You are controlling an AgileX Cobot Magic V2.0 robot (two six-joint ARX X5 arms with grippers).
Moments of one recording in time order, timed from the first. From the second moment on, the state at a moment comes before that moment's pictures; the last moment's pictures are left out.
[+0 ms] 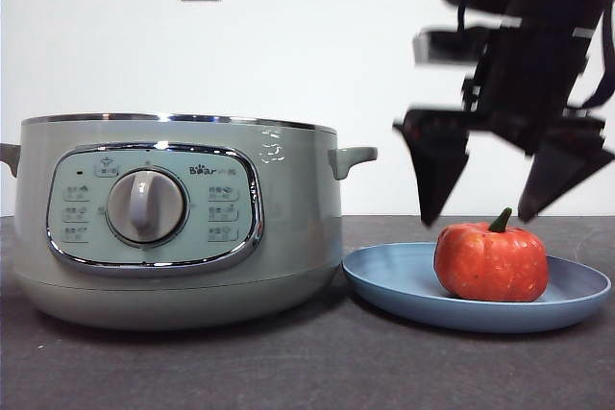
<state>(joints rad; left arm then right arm) -0.48 0.79 1.14 -0.70 -0.25 0.05 0.51 1.50 0.98 -0.54 0.10 0.10</state>
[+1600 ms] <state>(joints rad) -0.52 1.33 1.14 -0.48 0.06 0.00 0.51 1.04 0.98 -0.62 0.13 0.11</state>
